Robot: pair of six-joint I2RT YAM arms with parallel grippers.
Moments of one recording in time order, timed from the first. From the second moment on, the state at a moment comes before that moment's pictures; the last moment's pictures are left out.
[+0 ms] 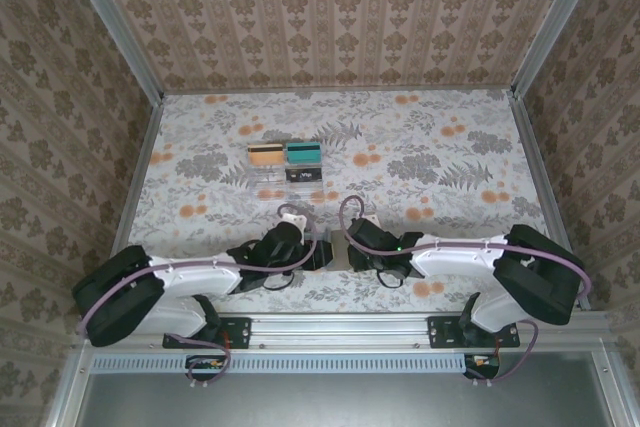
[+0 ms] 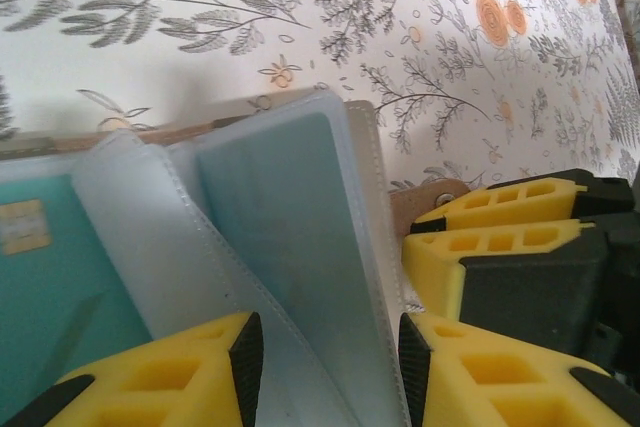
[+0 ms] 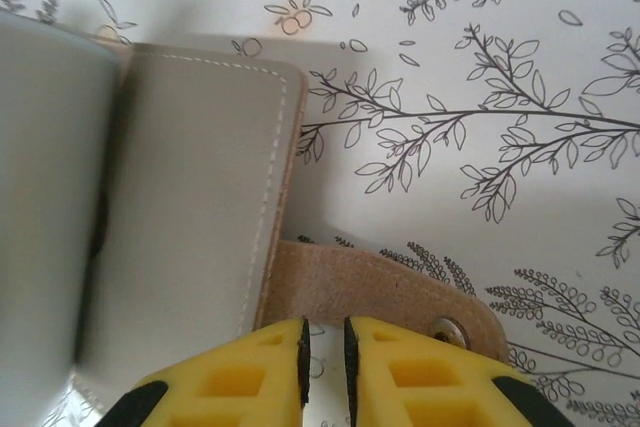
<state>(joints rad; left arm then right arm) -1.03 1.29 0.36 0.28 0.06 -0.88 0.96 1.44 0.61 -0.19 0.18 0.77</state>
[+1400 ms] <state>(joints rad) -0.91 0.93 0.28 -0.07 -0.05 -0.84 1.03 1.39 0.68 -0.21 0.17 0.76</state>
